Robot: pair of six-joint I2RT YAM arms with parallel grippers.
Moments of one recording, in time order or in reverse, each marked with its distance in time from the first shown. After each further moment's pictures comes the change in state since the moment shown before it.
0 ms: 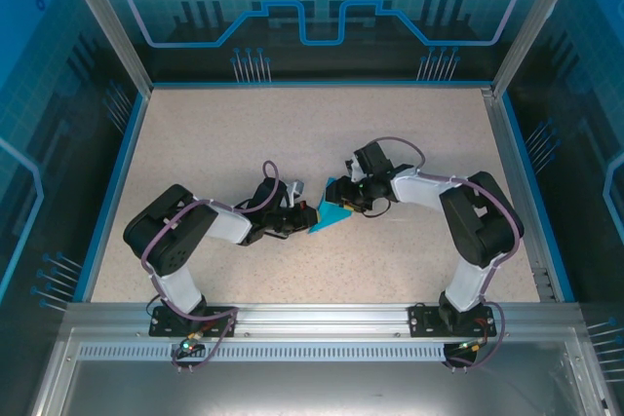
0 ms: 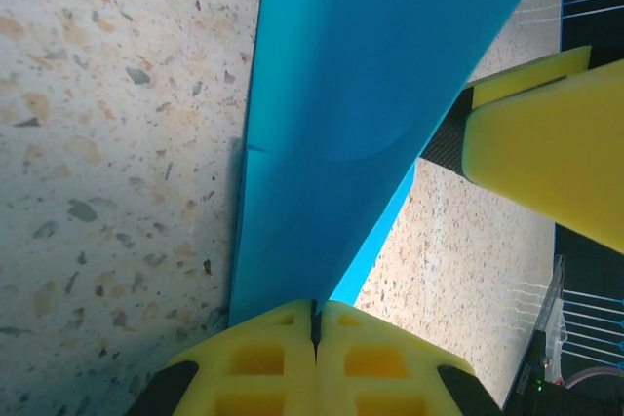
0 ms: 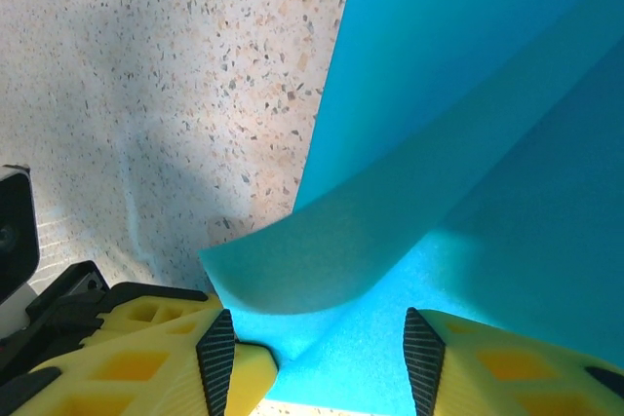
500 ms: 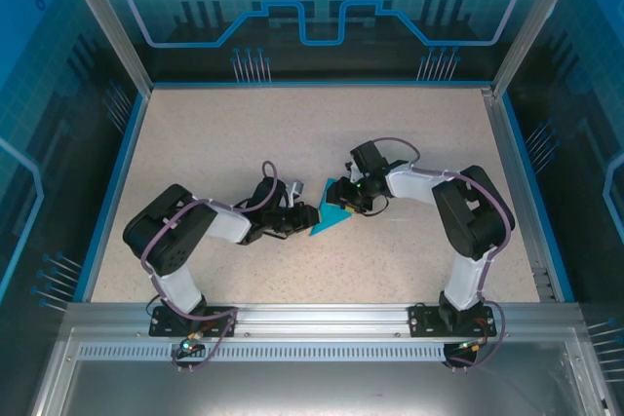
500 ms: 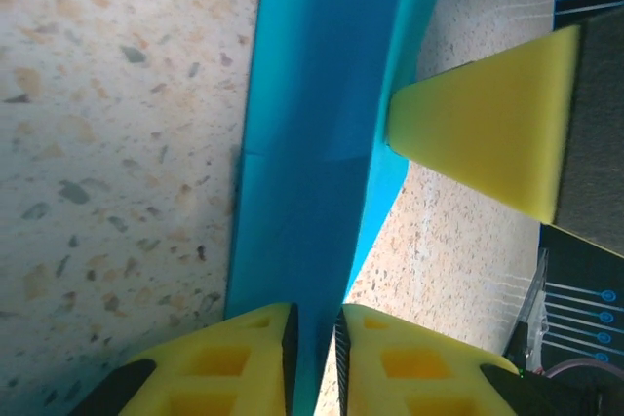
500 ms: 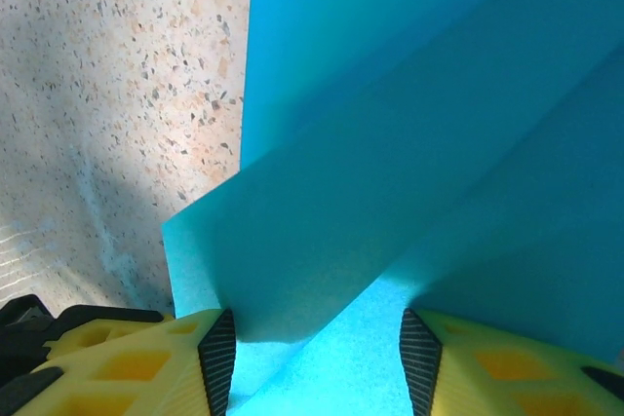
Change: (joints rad) left arm 0.013 -0.006 0.002 -0.023 0.035 -0.022; right arm 0.002 0.066 0.065 -0.093 0.040 0.004
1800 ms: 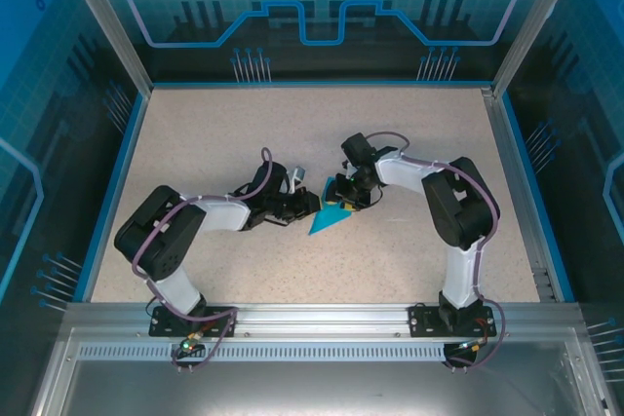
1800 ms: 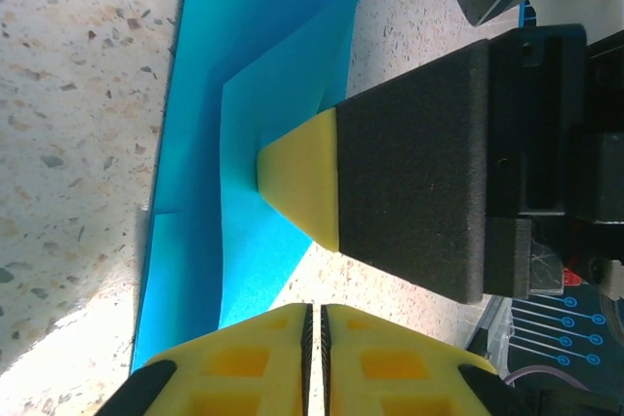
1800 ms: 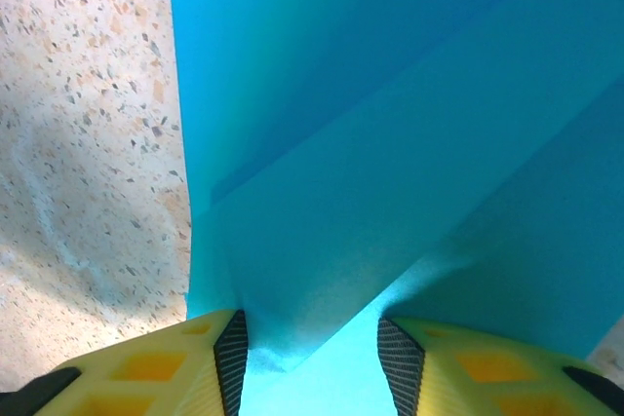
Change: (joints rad) left arm 0.030 -0.042 0.135 -0.180 0.042 0.004; right arm 0.011 0.114 0.190 -0.249 0.051 0.007
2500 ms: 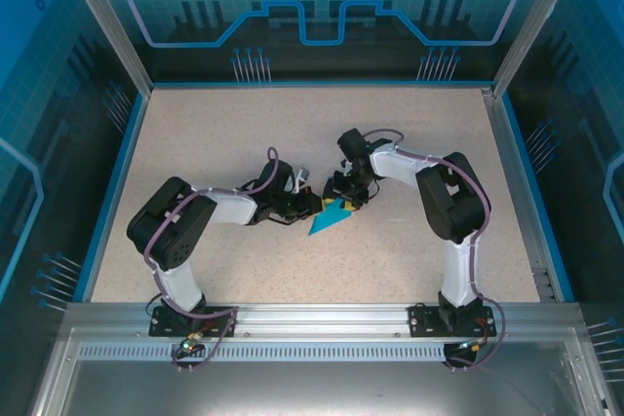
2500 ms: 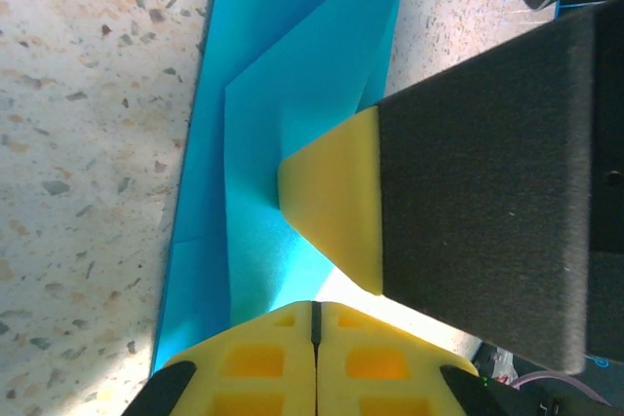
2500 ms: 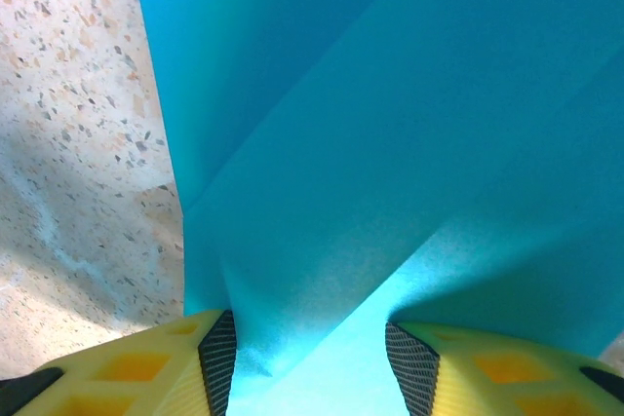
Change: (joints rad) left arm 0.000 0.089 0.064 -0.048 0.020 0.004; right arm 0.000 0.072 0.110 -0.127 -0.009 0.023
